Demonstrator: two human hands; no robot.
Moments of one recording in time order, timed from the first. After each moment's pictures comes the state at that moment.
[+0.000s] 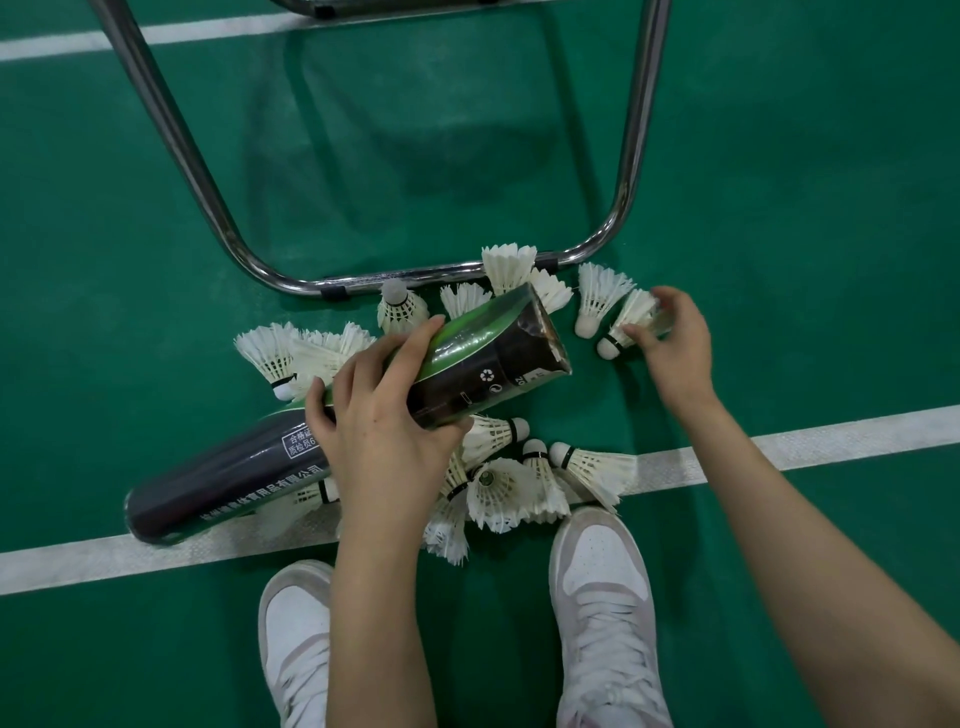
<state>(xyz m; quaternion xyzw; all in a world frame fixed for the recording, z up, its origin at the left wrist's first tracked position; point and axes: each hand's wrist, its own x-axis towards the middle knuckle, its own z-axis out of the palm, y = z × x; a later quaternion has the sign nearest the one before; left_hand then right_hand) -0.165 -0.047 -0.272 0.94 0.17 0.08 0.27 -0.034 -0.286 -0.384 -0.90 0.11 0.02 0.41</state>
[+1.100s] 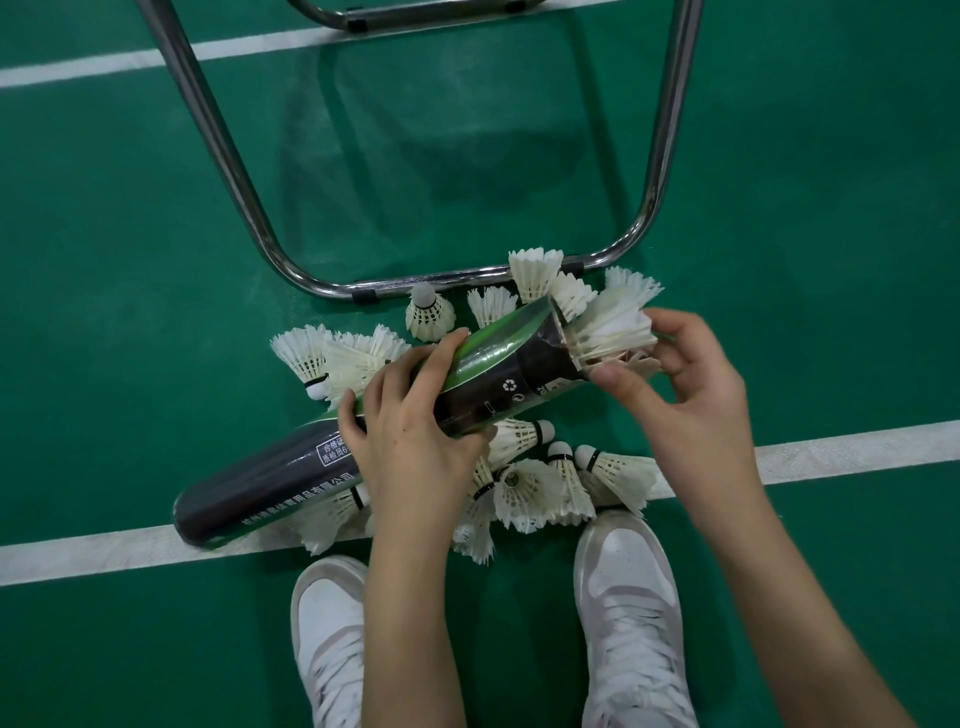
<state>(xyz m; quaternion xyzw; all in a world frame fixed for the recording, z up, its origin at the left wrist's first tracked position) -0.172 -0.043 -0.275 0.94 0.18 0.07 0.27 -0.131 -0.211 -0.241 -0.76 0.04 0.07 0.64</state>
